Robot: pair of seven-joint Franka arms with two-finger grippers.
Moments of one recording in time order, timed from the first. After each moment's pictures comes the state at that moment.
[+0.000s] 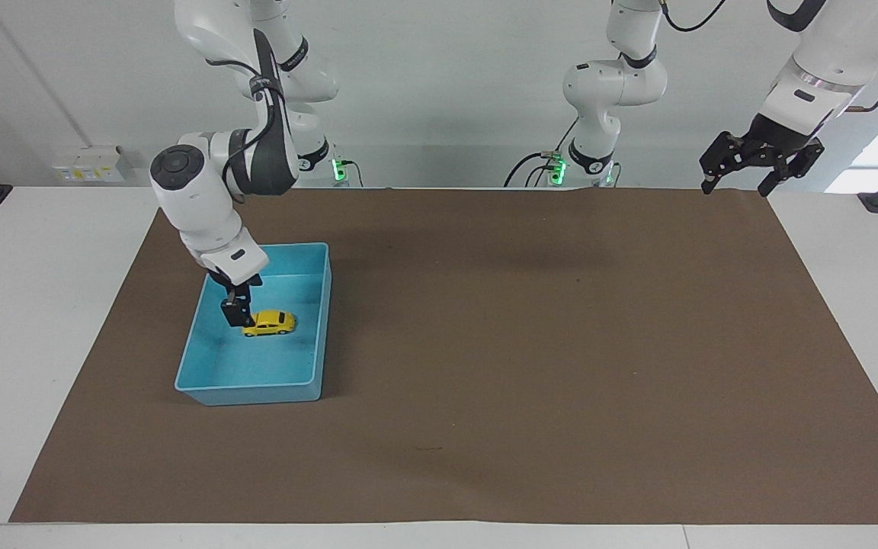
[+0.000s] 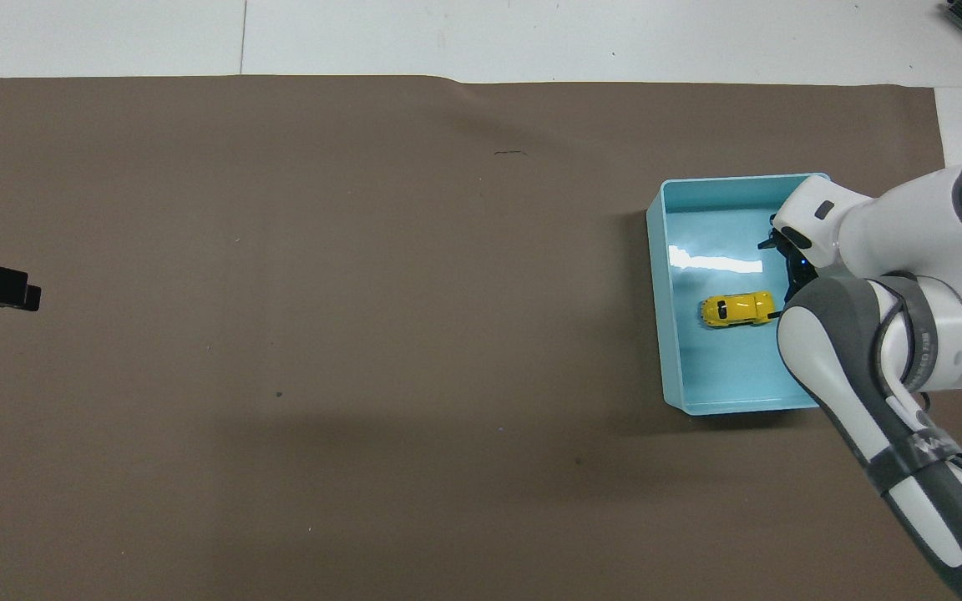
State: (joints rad) left arm 0.00 -0.07 -0.02 -1.58 -0.03 1.51 0.07; right arm -0.04 0.14 0.06 -1.96 -0.02 2.13 -1.59
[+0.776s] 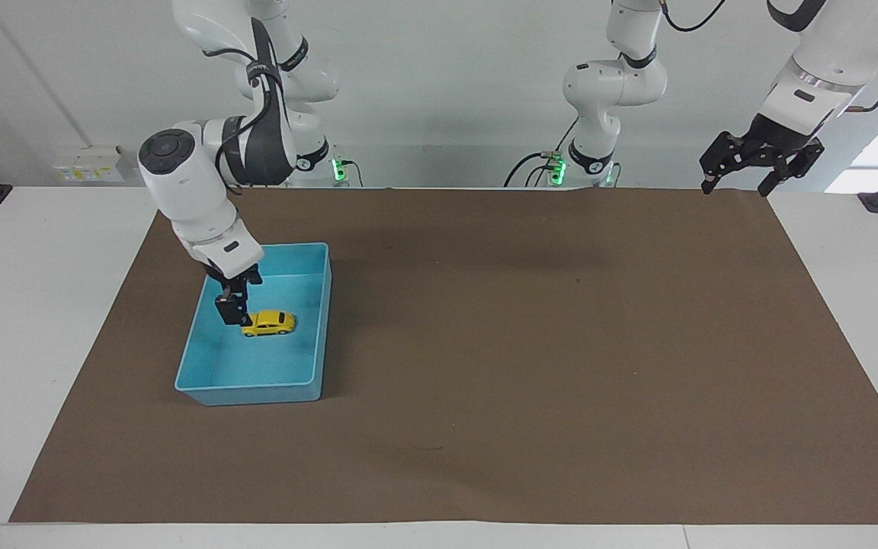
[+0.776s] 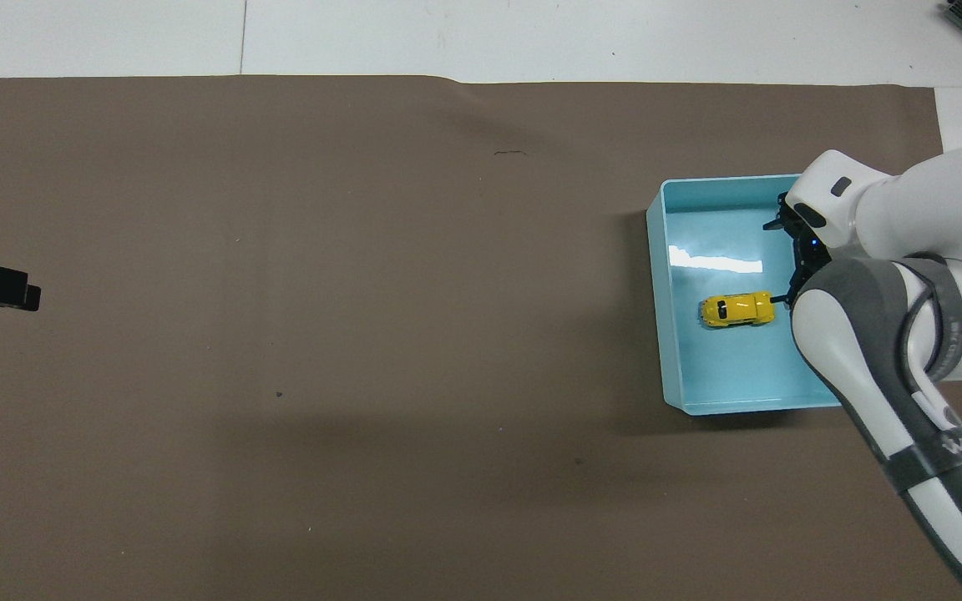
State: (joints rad) left arm 0.00 -0.07 -0.02 -1.58 -0.03 1.51 0.07; right arm -0.03 0.14 0.06 -1.87 0.01 2.06 -1.57
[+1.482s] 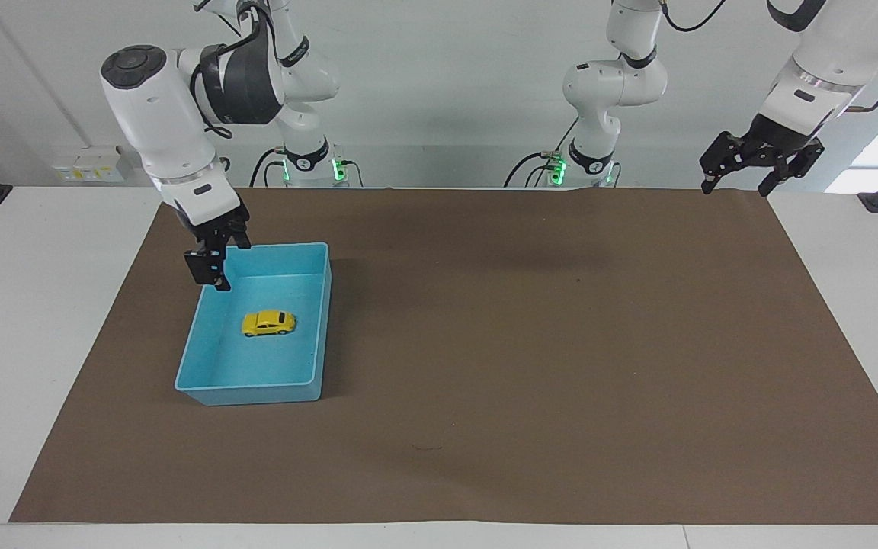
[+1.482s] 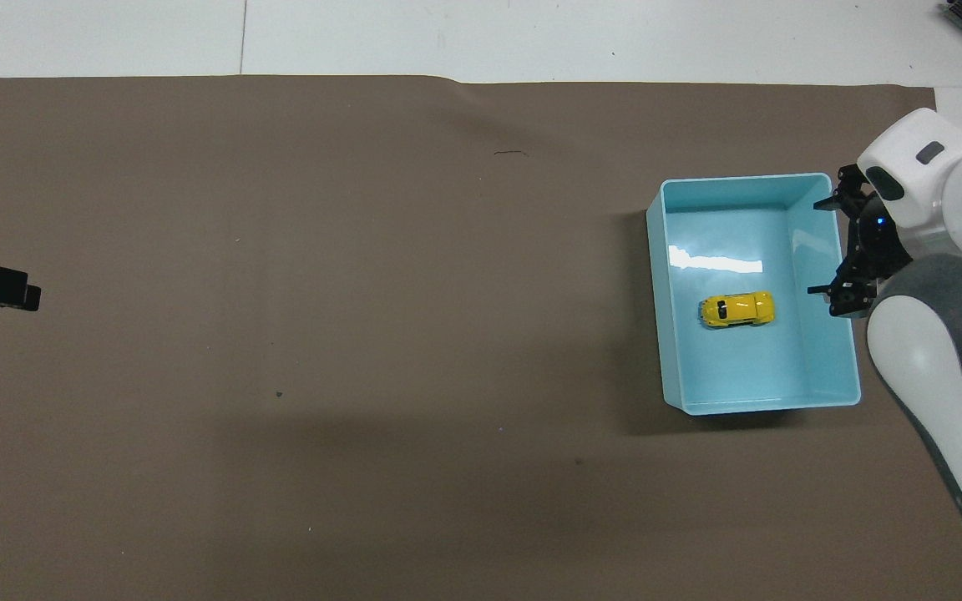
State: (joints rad) left arm 0.00 -0.07 -0.02 -1.58 -0.03 1.51 0.07; right arm 0.02 0.04 0.01 -1.78 0.01 1.92 -1.40
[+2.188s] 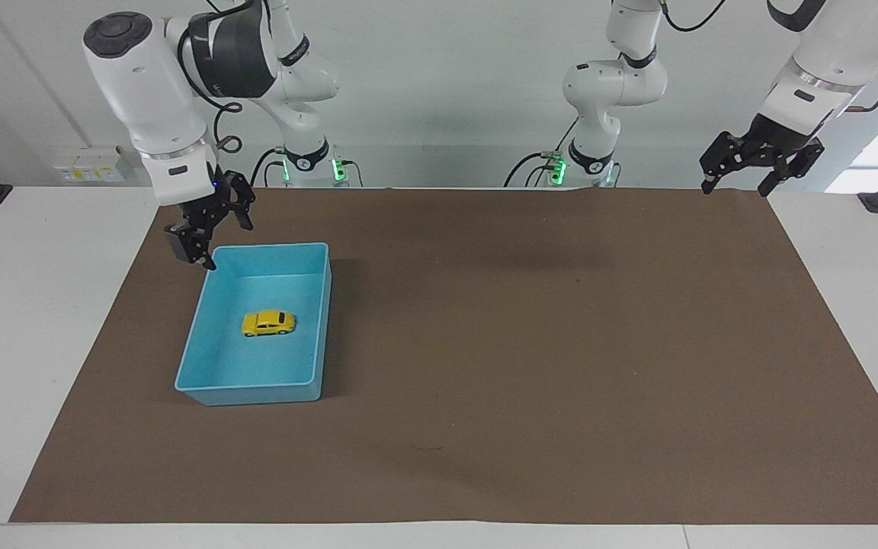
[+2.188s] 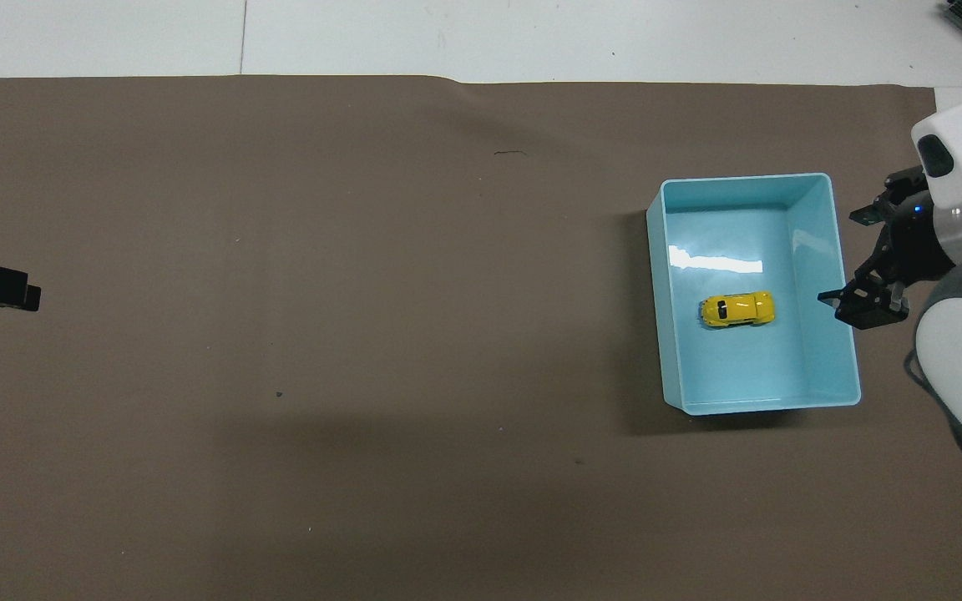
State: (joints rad) left arm 0.00 -0.07 -0.02 -1.58 -0.03 1.51 0.07; right arm 0.03 0.01 0.01 -1.69 0.01 1.75 -1.05
